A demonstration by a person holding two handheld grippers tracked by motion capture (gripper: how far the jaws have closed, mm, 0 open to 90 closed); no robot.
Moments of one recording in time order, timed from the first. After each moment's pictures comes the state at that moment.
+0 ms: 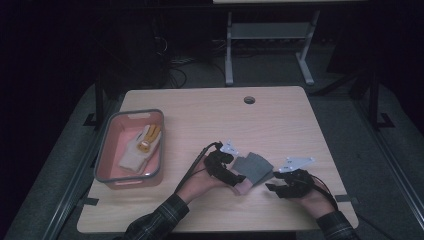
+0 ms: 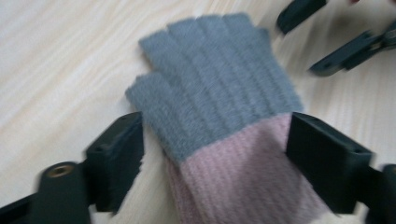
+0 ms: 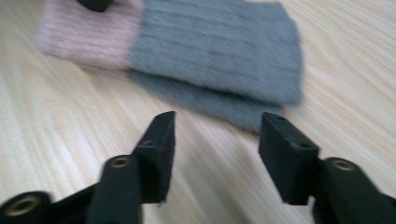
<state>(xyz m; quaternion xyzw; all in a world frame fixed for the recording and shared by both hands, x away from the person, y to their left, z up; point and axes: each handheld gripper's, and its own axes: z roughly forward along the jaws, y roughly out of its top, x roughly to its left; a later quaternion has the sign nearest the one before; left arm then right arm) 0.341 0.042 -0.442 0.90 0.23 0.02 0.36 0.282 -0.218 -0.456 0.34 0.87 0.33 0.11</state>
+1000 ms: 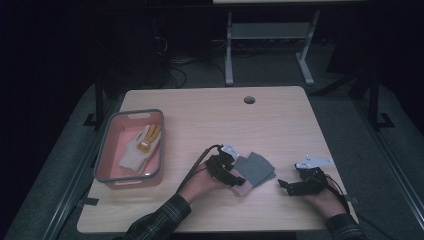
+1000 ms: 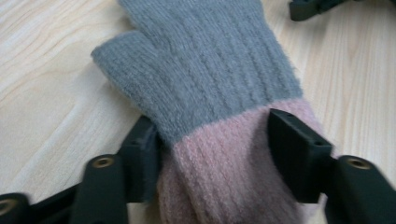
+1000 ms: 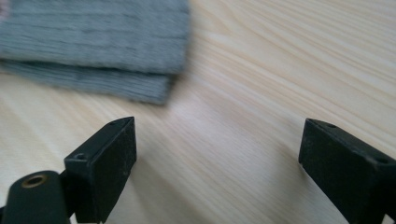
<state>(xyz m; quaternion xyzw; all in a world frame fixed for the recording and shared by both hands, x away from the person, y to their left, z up) 0.347 0.039 -0.456 0.91 0.22 -0.05 0.34 0.292 -0.263 -0.481 0.41 0.82 0.36 0.17</state>
